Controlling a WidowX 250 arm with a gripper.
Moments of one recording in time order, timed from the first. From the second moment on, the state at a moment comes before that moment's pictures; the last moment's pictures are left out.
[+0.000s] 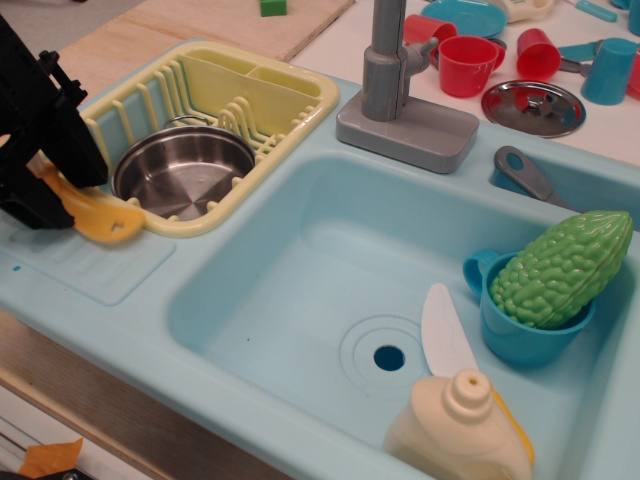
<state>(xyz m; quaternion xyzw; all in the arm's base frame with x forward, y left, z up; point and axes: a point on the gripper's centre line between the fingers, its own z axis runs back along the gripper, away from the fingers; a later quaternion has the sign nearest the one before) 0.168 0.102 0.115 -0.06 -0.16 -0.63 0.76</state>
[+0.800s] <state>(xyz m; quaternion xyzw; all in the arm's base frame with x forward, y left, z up) 0.175 0.097 0.121 -0.06 -0.14 -0.63 0.77</state>
